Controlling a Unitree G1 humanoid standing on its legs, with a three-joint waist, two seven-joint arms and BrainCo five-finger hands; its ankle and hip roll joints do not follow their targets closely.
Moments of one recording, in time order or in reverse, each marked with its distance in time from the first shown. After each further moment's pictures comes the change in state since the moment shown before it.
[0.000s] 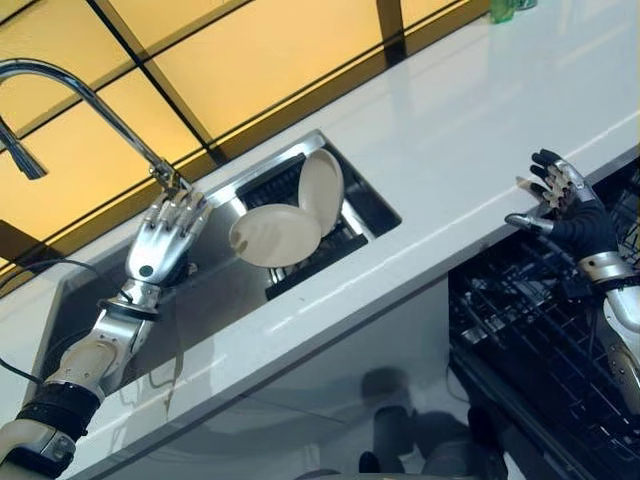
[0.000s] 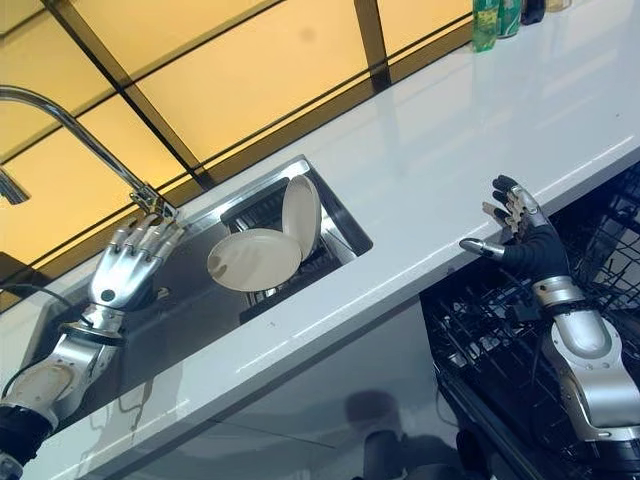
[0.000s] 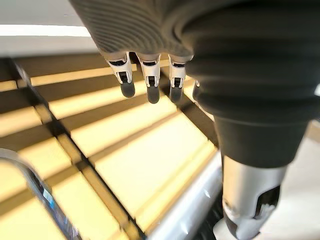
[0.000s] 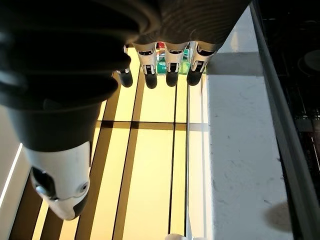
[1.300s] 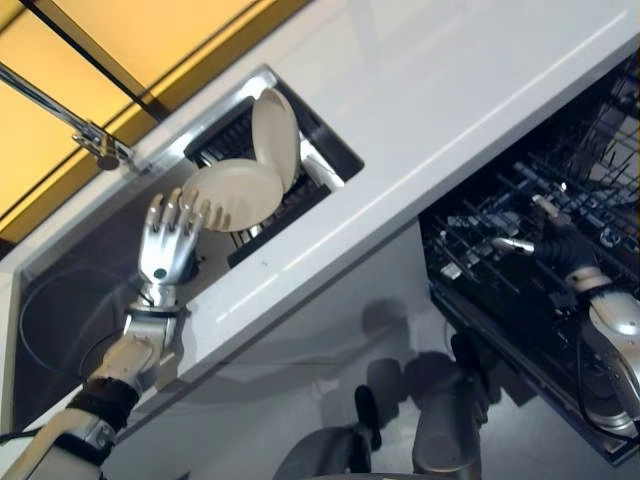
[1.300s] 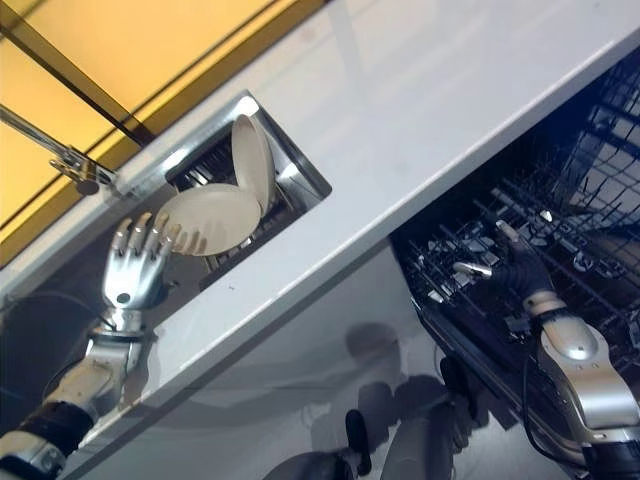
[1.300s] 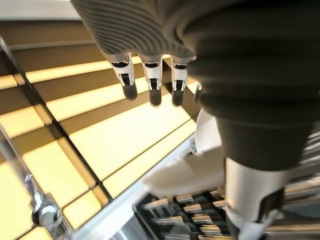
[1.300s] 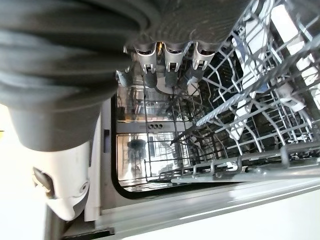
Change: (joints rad) left arm -0.183 -0.129 -0.123 0.185 -0.101 0.269 0.109; right arm -0.097 -0.011 0.093 0.064 -0.058 0.174 -0.040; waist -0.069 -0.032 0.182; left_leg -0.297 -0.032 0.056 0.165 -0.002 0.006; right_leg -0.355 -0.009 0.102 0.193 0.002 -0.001
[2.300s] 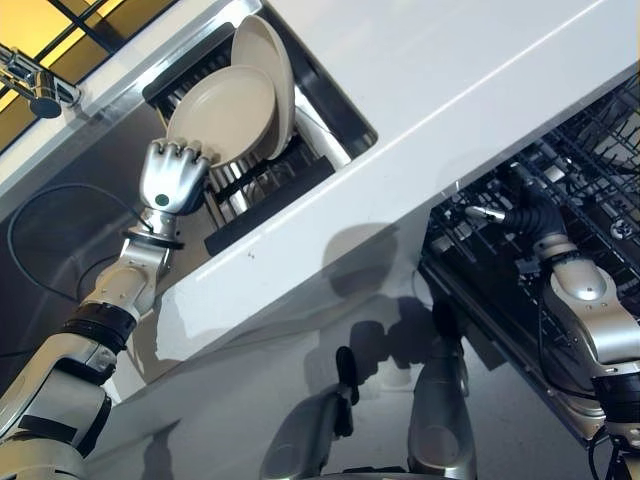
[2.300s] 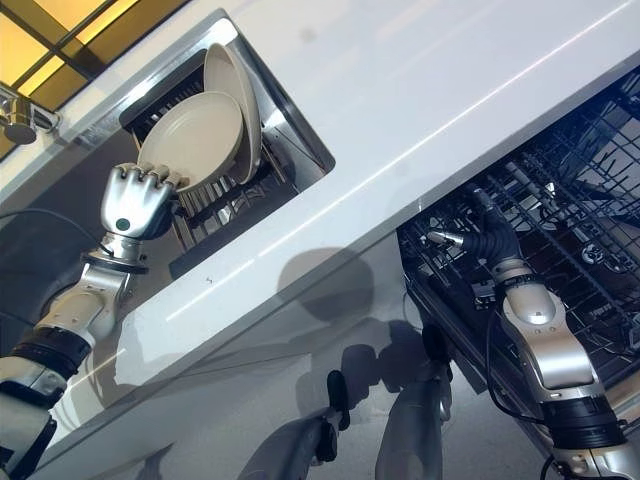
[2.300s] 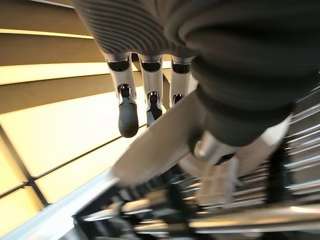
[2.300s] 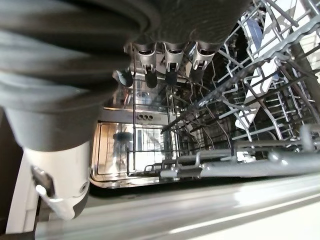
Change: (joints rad) left arm -0.278 0.070 -0.077 0.084 0.035 -0.235 -0.067; right arm -0.156 0.080 0.073 0.034 -0.073 0.028 -0.044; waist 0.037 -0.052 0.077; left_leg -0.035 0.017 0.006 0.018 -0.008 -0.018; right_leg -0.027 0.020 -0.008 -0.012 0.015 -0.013
